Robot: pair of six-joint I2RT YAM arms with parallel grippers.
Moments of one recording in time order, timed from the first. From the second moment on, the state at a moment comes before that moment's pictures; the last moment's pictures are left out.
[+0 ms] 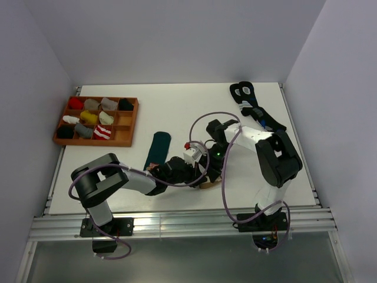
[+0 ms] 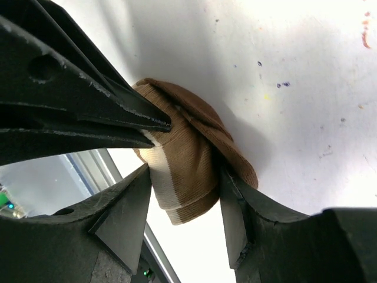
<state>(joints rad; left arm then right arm) -1.05 1.73 0.60 0.71 0.12 -0.59 0.50 1.79 1.12 -0.99 -0.56 -0.65</state>
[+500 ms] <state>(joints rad) -1.05 1.76 0.65 0.69 0.13 -0.58 0.45 1.66 1.04 -0.93 -0.56 -0.66</state>
